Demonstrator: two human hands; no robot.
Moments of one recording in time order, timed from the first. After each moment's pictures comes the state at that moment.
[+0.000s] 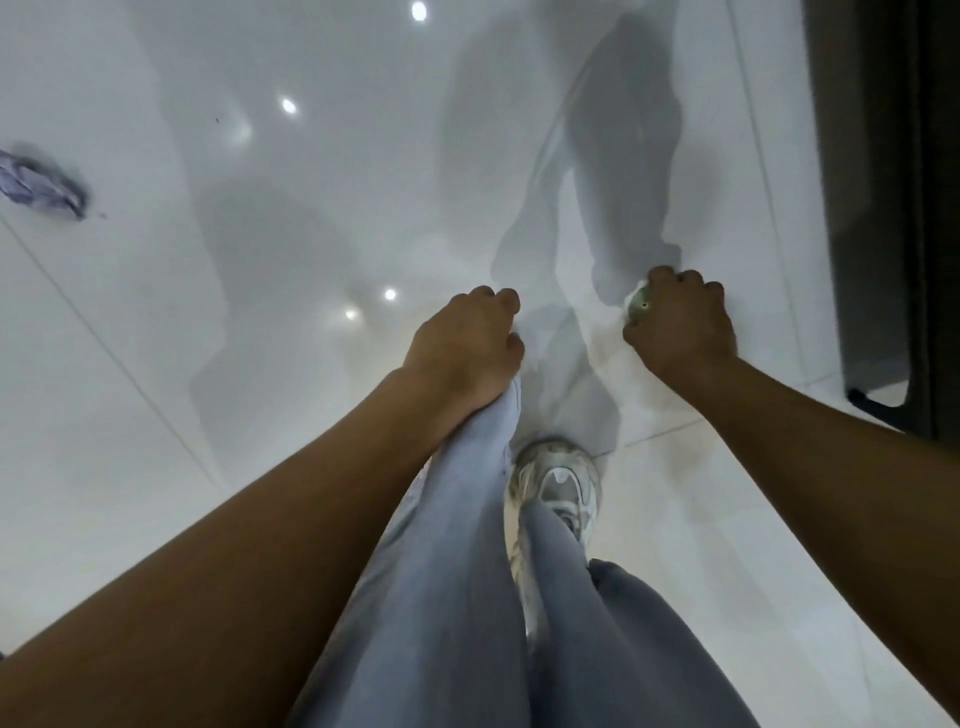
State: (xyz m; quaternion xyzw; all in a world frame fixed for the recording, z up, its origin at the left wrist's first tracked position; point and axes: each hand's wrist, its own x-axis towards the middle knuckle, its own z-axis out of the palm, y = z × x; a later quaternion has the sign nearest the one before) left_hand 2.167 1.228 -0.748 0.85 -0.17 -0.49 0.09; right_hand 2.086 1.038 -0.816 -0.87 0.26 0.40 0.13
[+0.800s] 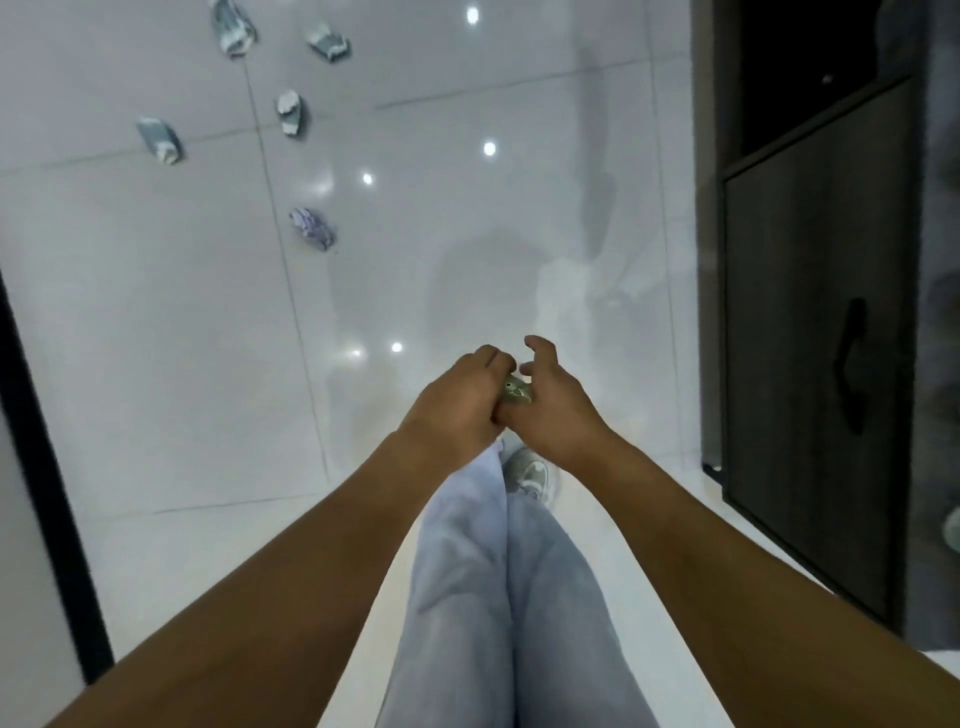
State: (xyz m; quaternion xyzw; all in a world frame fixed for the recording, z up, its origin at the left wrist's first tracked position) left_hand 2.172 1.309 -0.423 0.88 -0.15 -0.40 0.21; right_hand 2.159 1.182 -0.426 -0.75 0.19 0.43 0.46
